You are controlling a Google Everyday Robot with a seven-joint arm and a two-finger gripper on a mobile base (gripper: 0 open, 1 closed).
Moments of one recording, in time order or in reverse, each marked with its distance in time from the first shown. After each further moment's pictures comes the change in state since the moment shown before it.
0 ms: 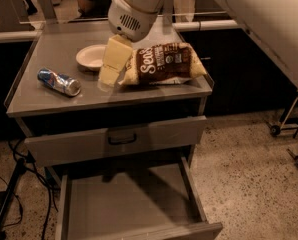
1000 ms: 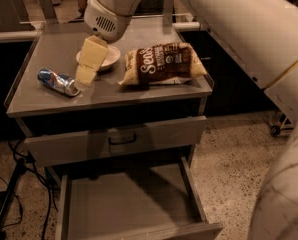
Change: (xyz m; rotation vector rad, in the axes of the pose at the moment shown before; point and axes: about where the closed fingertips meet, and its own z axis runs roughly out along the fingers) arm -0.050 -0.001 0.036 -0.088 -0.081 -0.067
